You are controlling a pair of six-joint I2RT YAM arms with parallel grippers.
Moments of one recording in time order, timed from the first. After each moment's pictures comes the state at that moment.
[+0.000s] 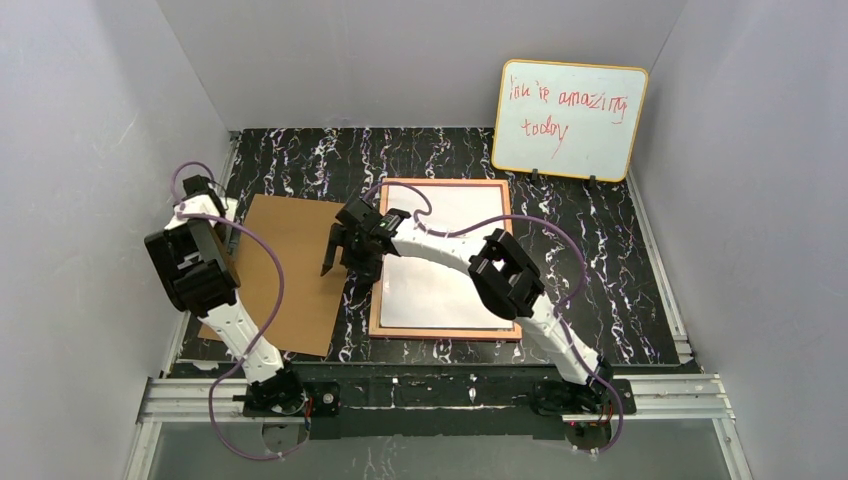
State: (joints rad) left arm 0.46 1.96 1.34 -0.64 -0.31 0.54; right arm 1.03 2.40 2.03 -0.61 -0.20 1.12
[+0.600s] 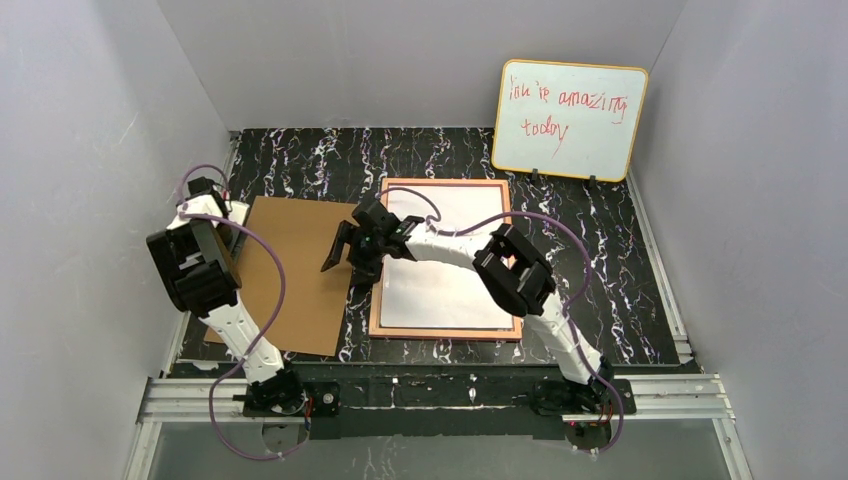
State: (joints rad) left arm 0.45 1.94 1.31 -0.72 -0.22 0.66; right arm 1.00 2.34 1.82 -0.28 -0.34 1.23
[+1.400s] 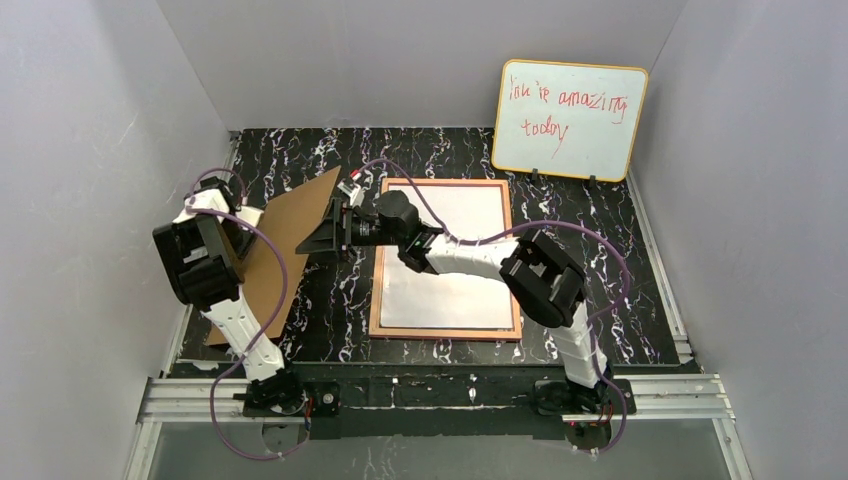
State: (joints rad) left arm 0.40 1.99 1.36 -0.87 -0.19 0.70; right arm 1.02 2.10 1.49 0.63 -0.61 1.28
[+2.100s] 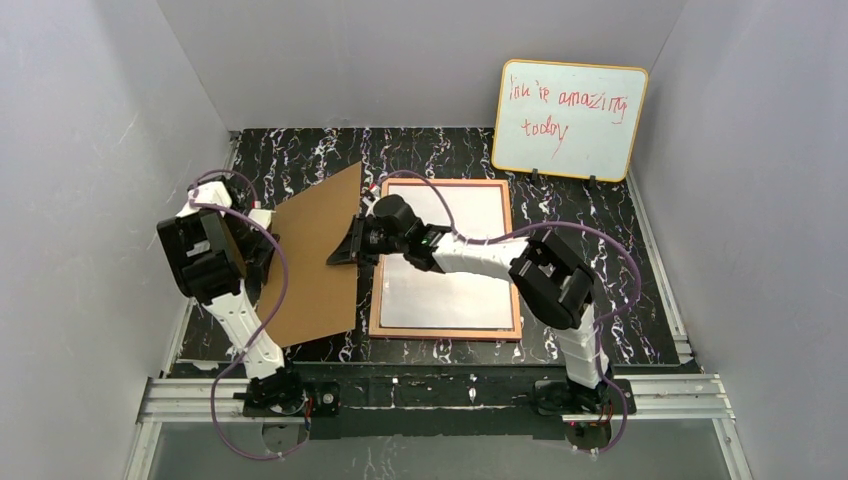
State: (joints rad) left arm 0.38 2.04 1.45 -1.15 0.04 0.64; right arm 1.01 2.05 1.43 0.28 -0.38 1.15
